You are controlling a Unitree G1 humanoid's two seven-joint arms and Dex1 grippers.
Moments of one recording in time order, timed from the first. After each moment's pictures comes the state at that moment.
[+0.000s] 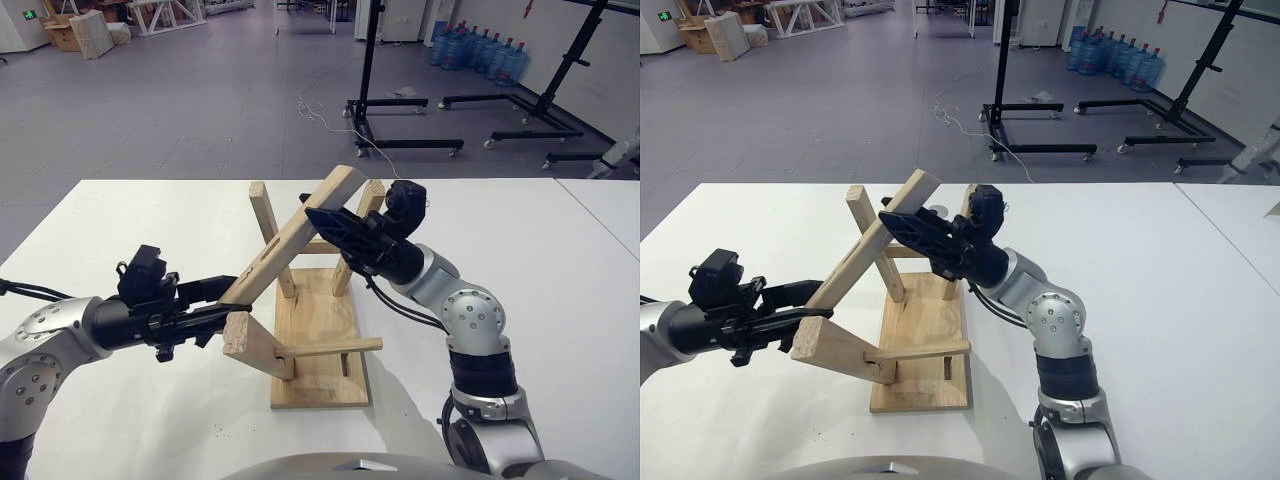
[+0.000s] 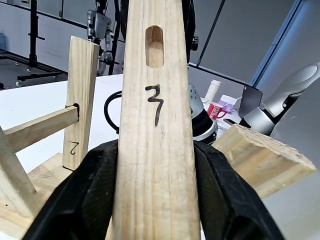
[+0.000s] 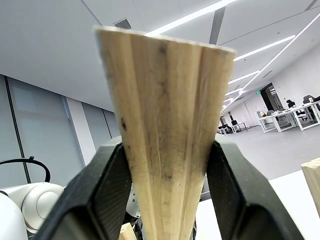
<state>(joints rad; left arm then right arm) 0.11 0.82 0.32 -0.49 -1.12 0.73 -1.09 -0.37 -0.12 0.00 -0.25 1.14 0.72 0.83</state>
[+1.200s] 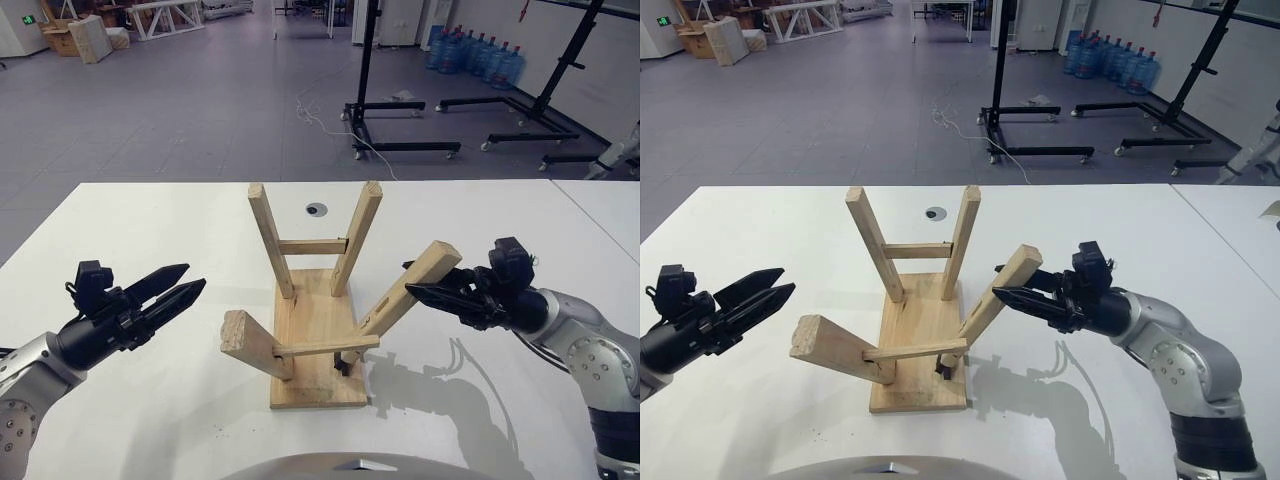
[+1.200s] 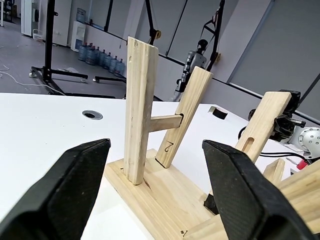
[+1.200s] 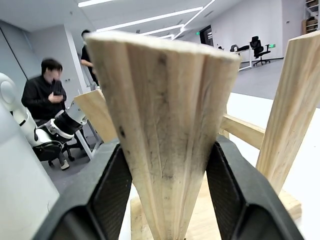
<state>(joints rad) 0.32 0.64 0.52 -0.48 -1.06 0.66 -0.81 -0.04 -0.68 -0.23 -0.31 0.96 0.63 1.14</state>
